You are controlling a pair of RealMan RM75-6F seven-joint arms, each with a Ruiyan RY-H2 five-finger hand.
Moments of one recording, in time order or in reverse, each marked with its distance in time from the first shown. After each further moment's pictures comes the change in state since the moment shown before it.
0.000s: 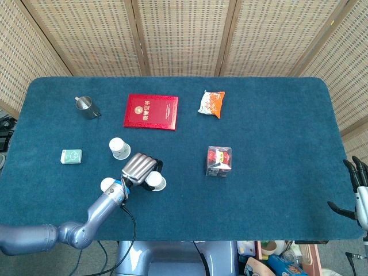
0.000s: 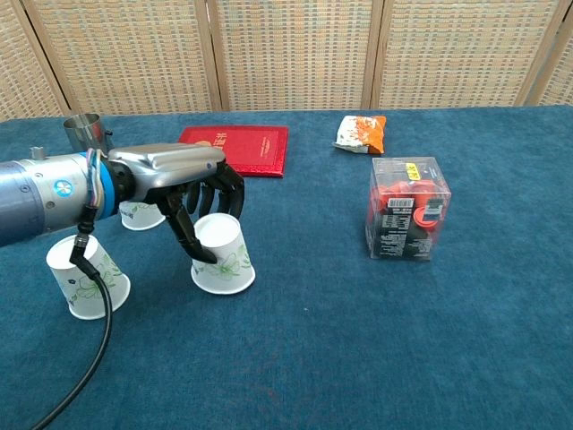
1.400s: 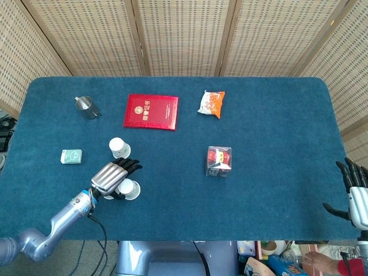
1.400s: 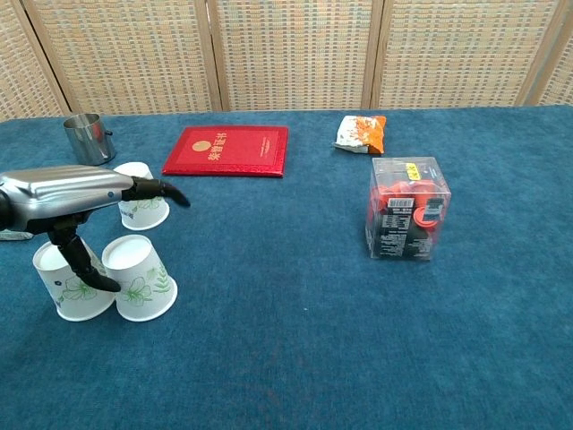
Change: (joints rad) left arm 0.158 0.173 0.162 0.029 0.385 0.031 -0.304; right arm 0.012 -0.013 -0.012 -0.011 0.009 -0.029 -0.042
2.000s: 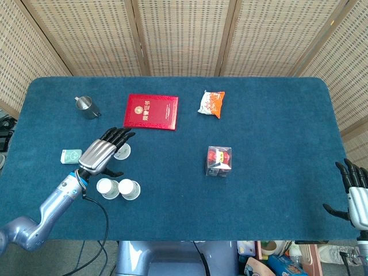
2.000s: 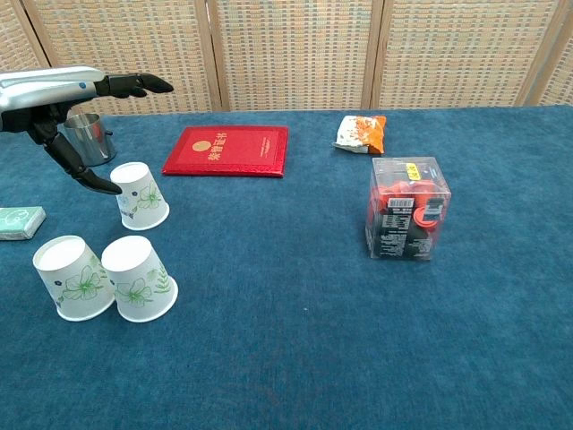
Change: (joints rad) left arm -0.012 0.110 -0.134 -0.014 -0.023 0.042 -0.180; right arm 0.003 0.002 -0.001 -0.005 0.013 -0.014 -0.015
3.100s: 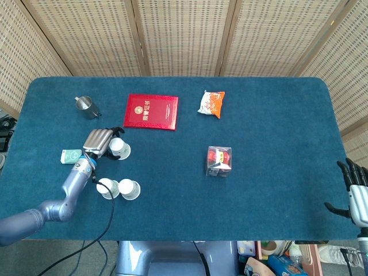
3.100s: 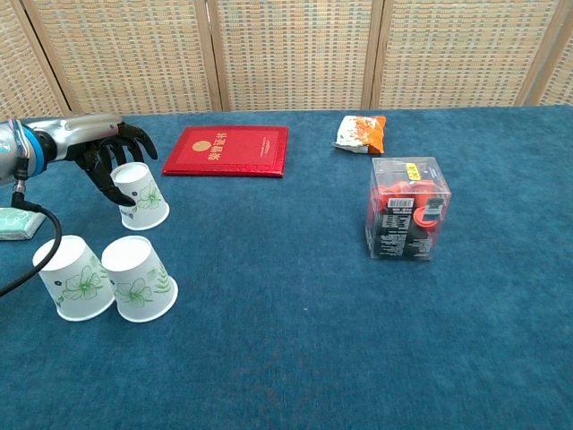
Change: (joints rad) left arm -0.105 -0.291 -0.064 0.422 -0.384 -0.158 0.161; right arm 0.015 -0.013 0.008 0.032 0.037 -0.040 0.005
